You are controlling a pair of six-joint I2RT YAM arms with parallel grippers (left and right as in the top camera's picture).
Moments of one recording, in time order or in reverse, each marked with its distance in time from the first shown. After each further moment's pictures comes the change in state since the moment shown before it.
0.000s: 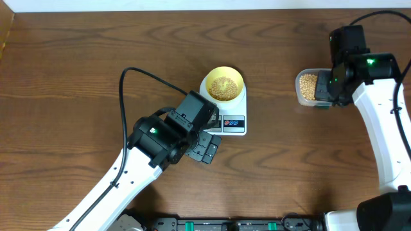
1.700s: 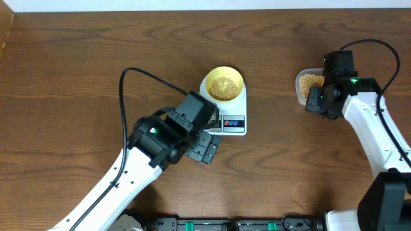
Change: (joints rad) left arm 0.000 0.000 0.000 0.000 0.000 0.000; right arm -0.048 0.005 -0.333 0.360 -0.112 0.013
